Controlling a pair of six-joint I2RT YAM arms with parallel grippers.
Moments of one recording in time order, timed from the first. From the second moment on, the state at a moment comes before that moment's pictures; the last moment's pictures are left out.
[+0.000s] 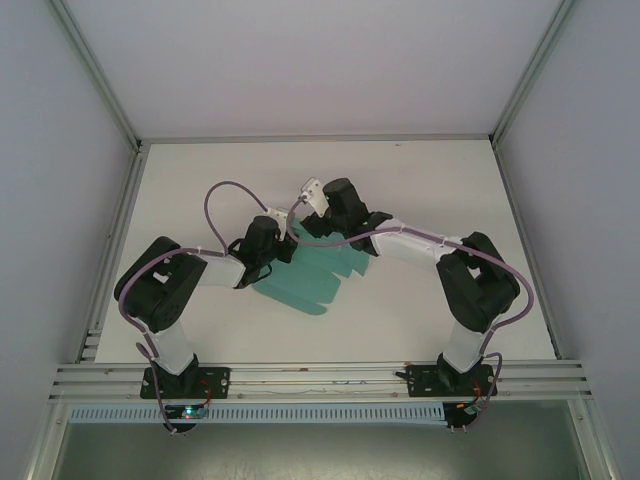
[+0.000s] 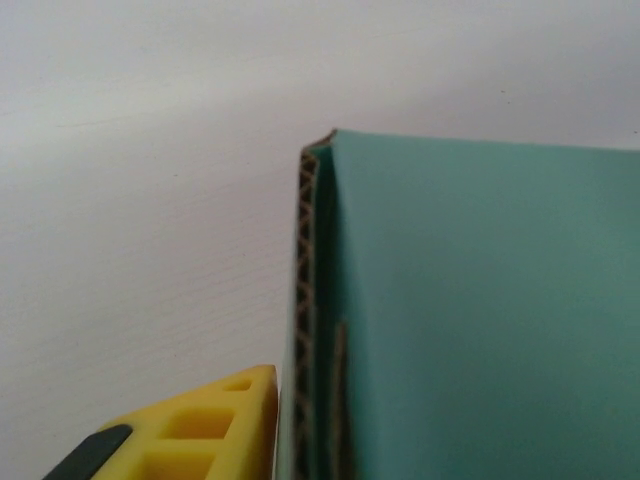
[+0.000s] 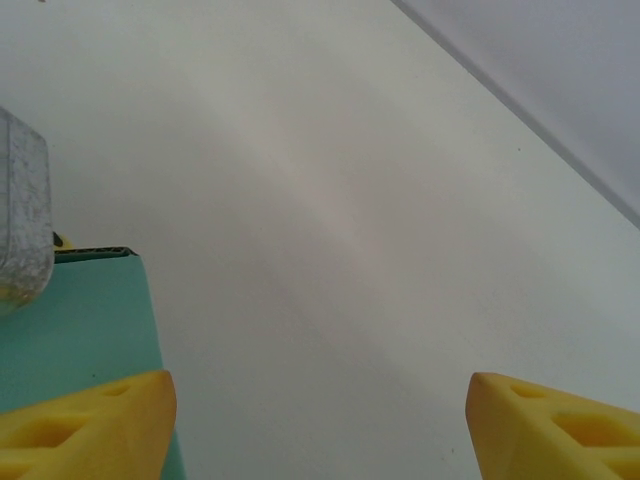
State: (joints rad) left arm -0.50 1.76 0.69 0.48 0.04 -0.16; right arm 0.67 1.76 1.13 0.01 0.06 -0.27
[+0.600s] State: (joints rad) left arm -0.50 1.78 0.73 0.46 -0.06 -0.15; right arm 0.70 1.76 1.09 0.08 0.14 -0.27
